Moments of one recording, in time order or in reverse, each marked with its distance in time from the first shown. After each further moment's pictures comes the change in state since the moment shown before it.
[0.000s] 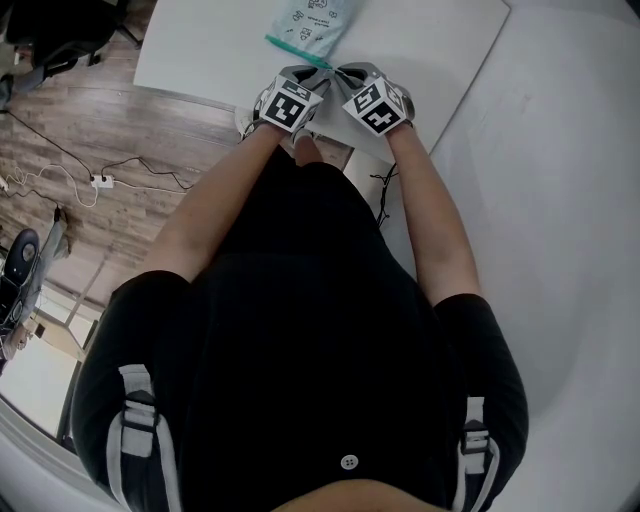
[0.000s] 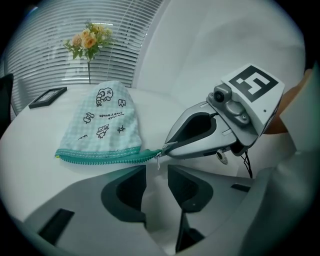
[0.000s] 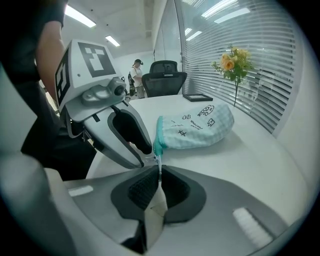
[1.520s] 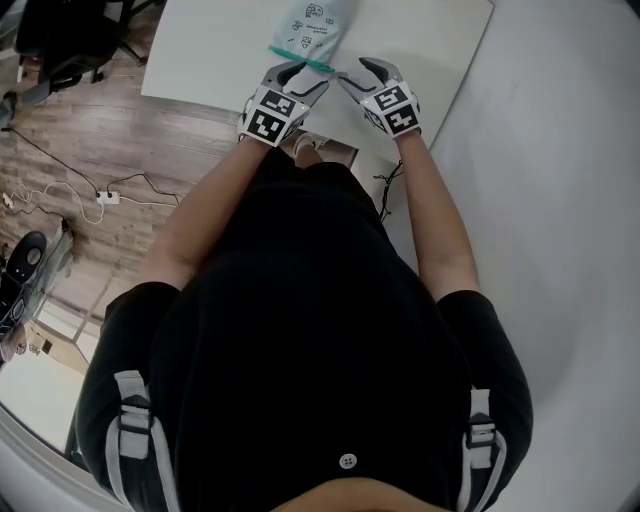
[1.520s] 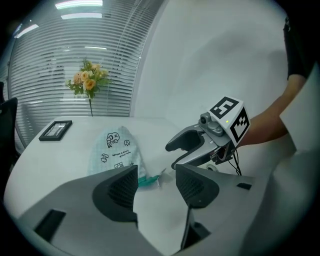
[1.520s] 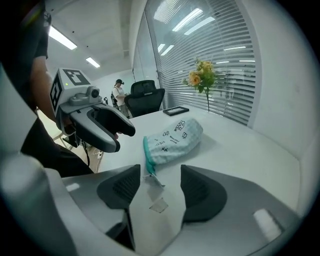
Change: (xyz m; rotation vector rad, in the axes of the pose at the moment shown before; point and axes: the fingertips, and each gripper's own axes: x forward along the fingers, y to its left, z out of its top) left arm -0.085 -0.007 0.060 0.098 -0.214 -0.004; right arm -0.055 -0.029 0.026 0.210 -0.152 -0.113
